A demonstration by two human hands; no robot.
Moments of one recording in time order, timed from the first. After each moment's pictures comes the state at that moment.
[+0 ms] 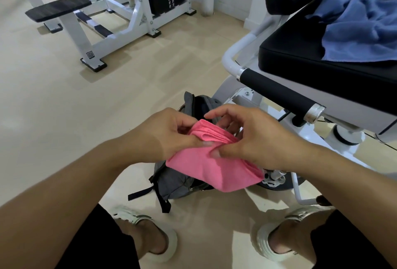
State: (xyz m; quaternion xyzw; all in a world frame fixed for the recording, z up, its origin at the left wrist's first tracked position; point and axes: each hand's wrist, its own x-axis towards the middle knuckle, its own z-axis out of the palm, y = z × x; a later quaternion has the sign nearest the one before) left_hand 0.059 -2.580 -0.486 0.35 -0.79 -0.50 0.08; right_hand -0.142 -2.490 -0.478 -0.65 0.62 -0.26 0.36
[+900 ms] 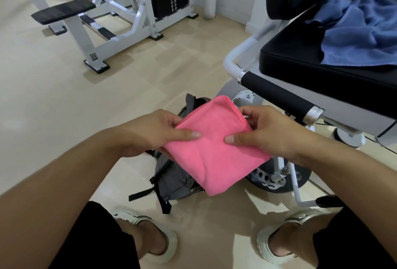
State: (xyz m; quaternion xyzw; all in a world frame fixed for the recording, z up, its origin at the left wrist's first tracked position) left_hand 0.069 -2.597 -0.488 0.43 -0.67 -0.61 0.01; right_hand -0.164 -2.492 -0.485 -0.51 0.65 -0.31 0.48
